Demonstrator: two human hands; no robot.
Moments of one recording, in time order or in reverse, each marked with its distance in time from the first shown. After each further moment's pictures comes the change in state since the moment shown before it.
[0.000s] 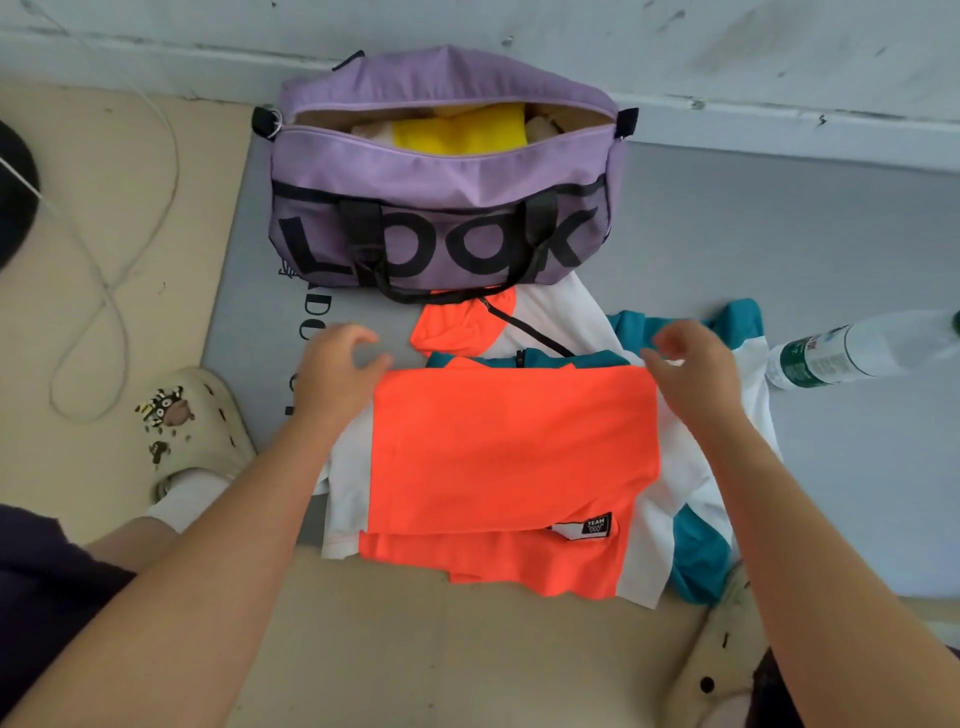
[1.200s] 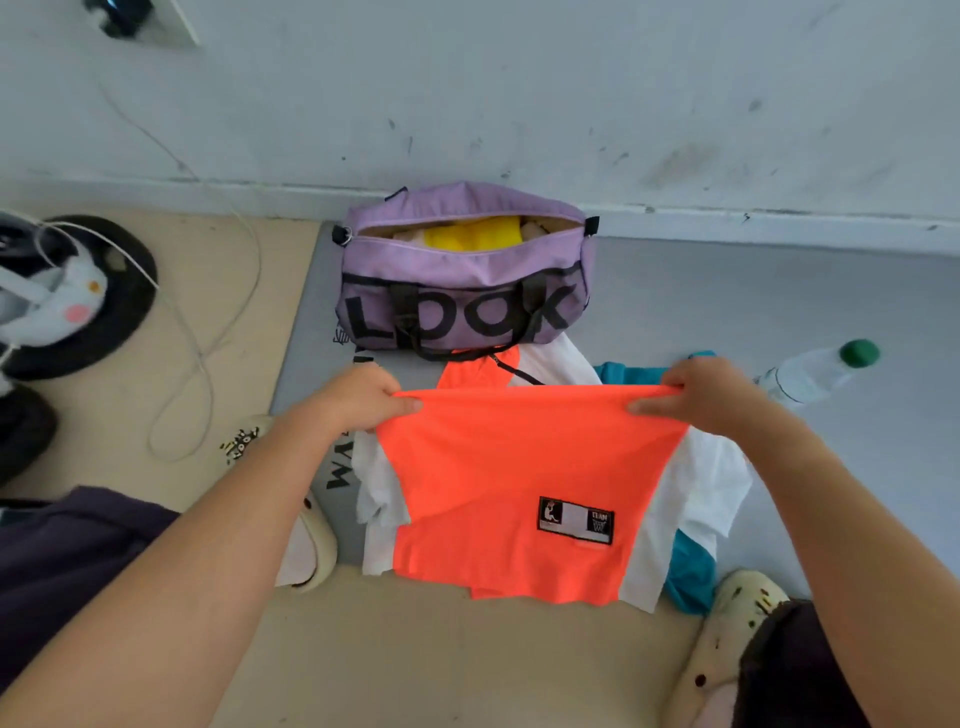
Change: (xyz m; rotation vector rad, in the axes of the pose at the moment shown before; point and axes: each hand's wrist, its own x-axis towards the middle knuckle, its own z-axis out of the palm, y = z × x) left_hand -0.025 0.073 -0.112 0.266 -0.494 0.088; right_hand -0.026 -0.067 -0.114 -0.452 -0.404 -0.110
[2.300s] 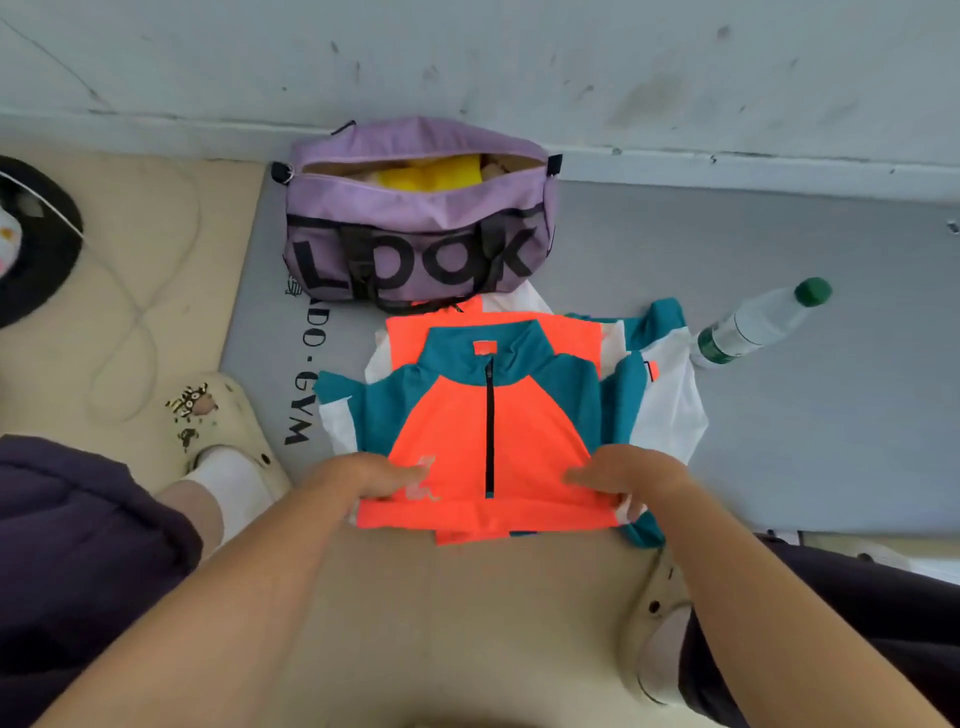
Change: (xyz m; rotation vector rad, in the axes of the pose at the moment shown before) left_hand -0.026 0.000 0.152 -0.004 -0.562 -0.493; right_hand -0.048 0.004 0.131 0.144 -0.684 0.345
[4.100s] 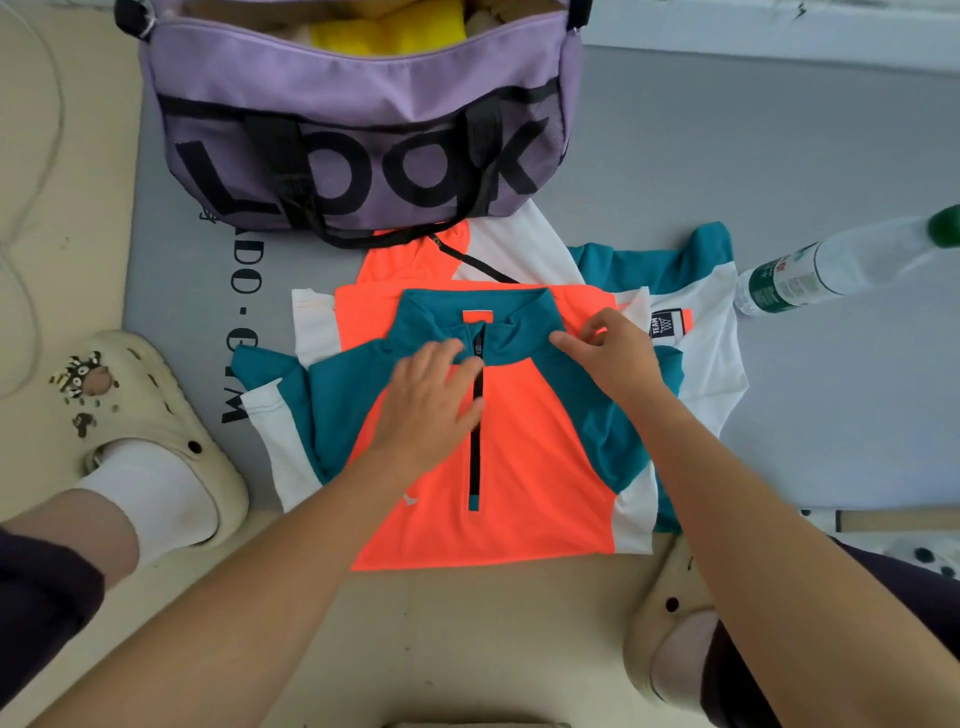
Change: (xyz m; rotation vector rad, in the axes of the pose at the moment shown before) left_hand 0.061 0.080 0.026 0.262 0.984 0.820; right_hand 0.108 -0.024 -0.030 0.574 0.653 -0.258
